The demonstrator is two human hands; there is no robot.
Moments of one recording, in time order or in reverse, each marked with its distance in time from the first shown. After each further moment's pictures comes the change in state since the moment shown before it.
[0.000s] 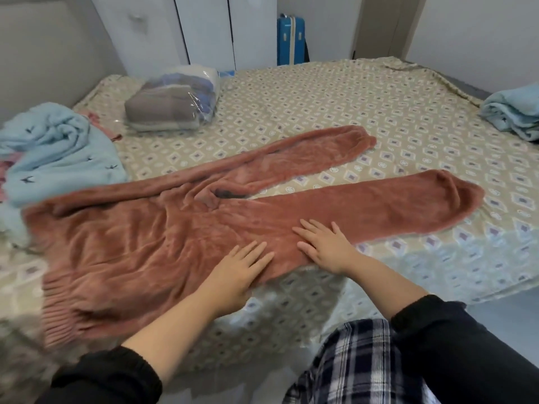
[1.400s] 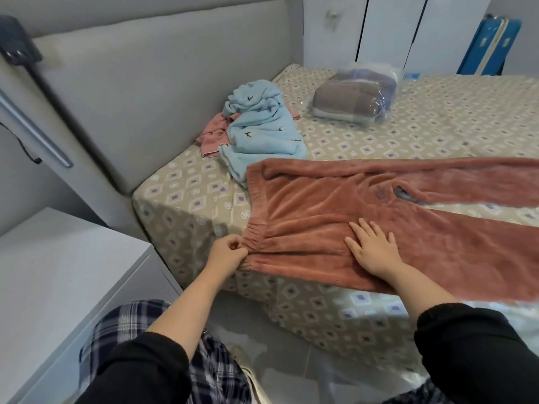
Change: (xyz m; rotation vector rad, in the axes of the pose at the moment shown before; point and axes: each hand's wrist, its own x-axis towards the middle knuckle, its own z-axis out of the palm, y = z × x) left_hand -0.263 -0.124 0.020 -1.144 0.726 -1.200; right_hand 0.087 -0.219 0.066 -0.004 -0.073 -0.068
